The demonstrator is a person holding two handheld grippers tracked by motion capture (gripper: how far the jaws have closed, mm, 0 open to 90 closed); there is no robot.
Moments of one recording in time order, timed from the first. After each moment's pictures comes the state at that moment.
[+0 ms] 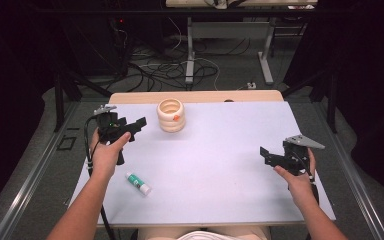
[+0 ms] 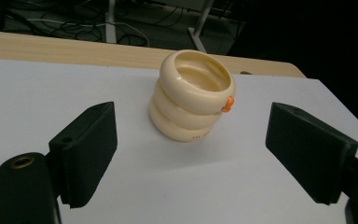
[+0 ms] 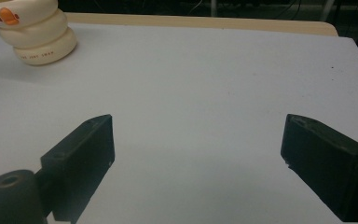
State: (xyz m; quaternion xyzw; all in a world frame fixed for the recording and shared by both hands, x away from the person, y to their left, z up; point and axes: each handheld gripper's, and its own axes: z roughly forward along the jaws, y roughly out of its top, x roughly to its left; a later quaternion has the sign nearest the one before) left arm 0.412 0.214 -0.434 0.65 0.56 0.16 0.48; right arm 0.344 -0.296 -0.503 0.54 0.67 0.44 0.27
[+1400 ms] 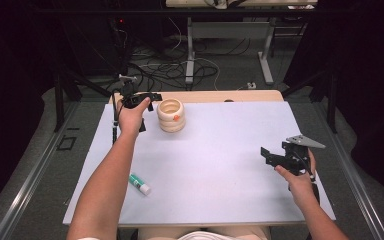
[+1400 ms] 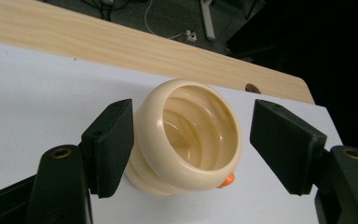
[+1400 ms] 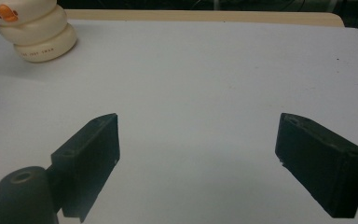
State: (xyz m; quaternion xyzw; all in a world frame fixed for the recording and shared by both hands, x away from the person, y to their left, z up) left arm 0.527 0.179 -0.437 0.62 0.65 0.05 0.43; right arm 0.346 -0.301 -0.507 0.54 0.67 0.44 0.26
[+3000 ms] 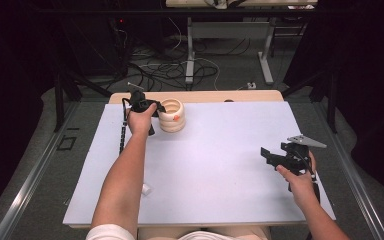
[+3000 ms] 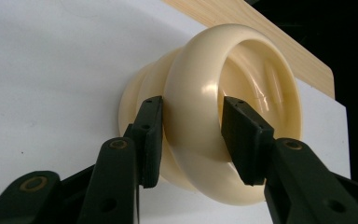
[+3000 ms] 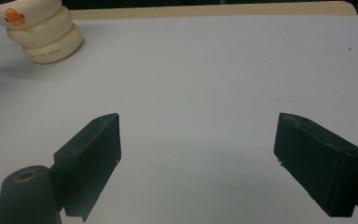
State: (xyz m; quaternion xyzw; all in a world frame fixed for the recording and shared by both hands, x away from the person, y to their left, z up) left arm 0.556 0.171 -0.487 0.57 0.73 -0.06 0.37; right arm 0.348 -0.304 -0.509 0.55 0.67 0.45 0.24
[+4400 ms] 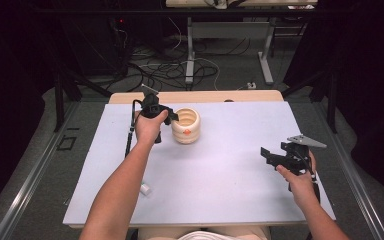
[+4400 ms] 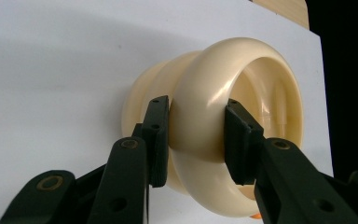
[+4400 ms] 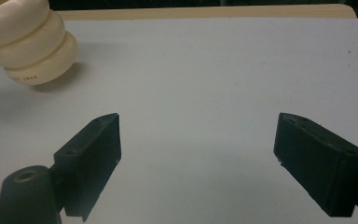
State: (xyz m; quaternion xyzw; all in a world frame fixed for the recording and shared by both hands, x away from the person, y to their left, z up) left arm 0.512 0.125 -0.460 0.65 0.67 -0.10 0.35; right arm 0.347 -0.303 -0.508 0.54 0.67 0.45 0.24
